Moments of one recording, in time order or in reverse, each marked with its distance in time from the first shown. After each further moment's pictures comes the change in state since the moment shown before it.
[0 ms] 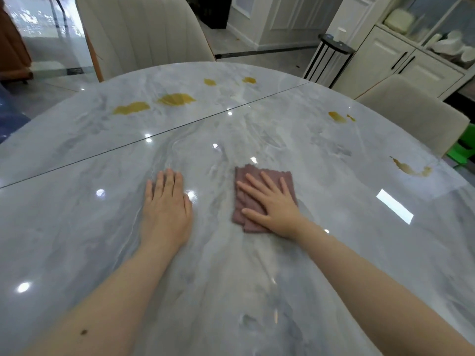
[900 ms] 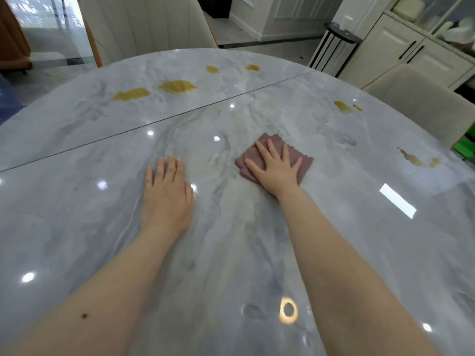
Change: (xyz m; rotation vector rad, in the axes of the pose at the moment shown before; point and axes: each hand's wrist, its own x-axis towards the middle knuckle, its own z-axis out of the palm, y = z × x) left_hand 0.001 0.003 -0.004 -0.029 -0.018 -0.010; right_hand 0.059 0.000 -0.005 0.092 0.083 0.453
